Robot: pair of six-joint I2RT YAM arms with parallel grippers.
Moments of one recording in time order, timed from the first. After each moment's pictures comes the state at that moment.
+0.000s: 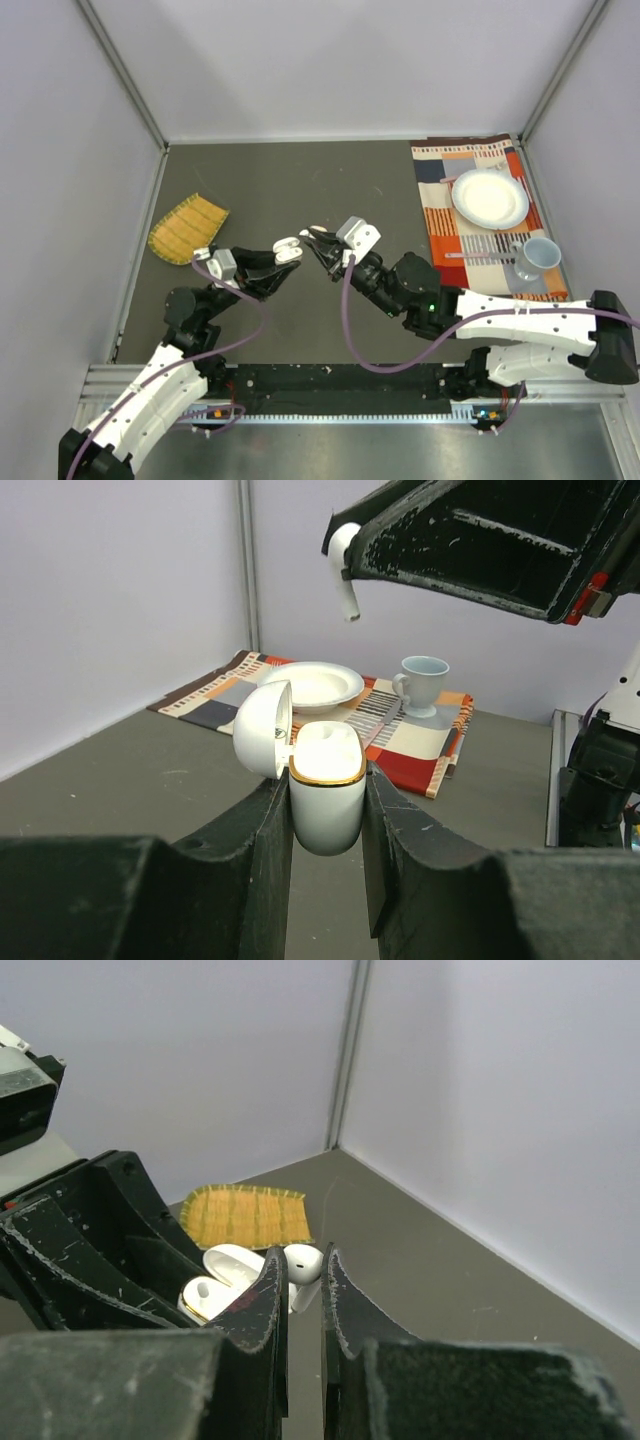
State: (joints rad) left arm -0.46 0.51 0.25 0.69 0.58 -0.28; right arm 1.31 1.16 0.89 0.55 0.42 -0.27
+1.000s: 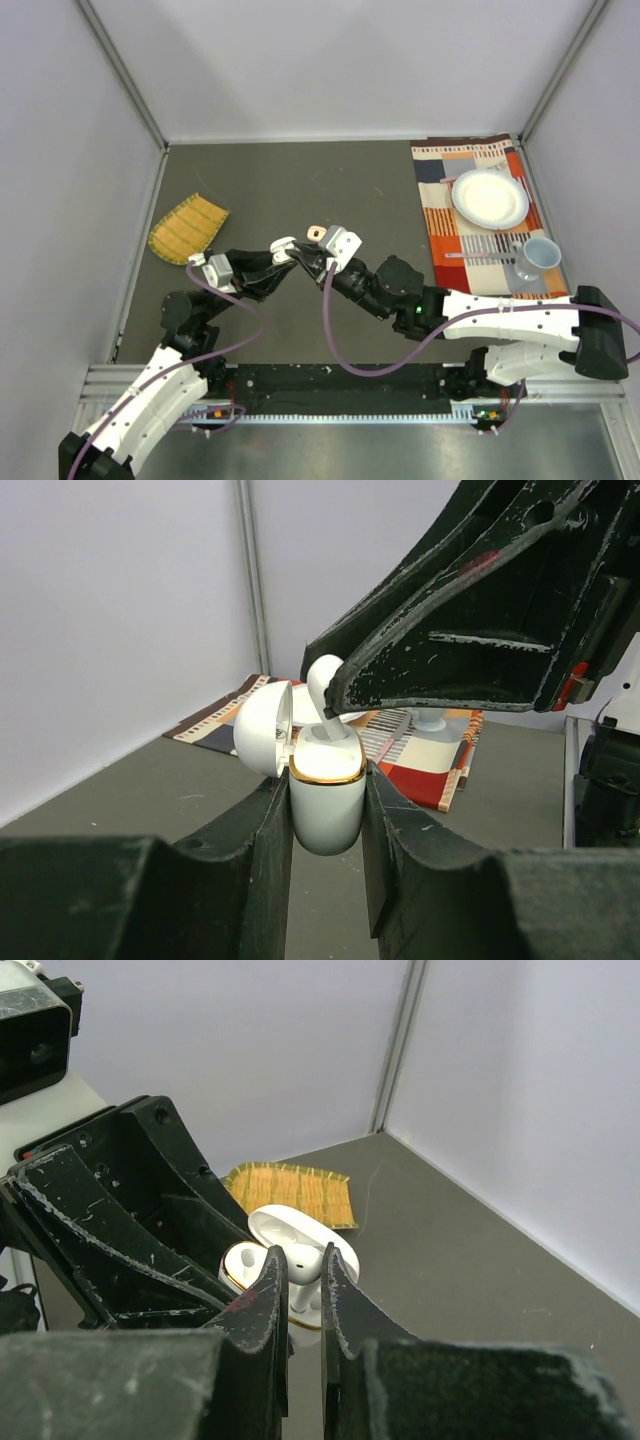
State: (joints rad) left arm -0.46 0.48 0.25 0.73 0.59 -0.24; right arm 1.33 1.23 0.90 0.55 0.34 -0.22
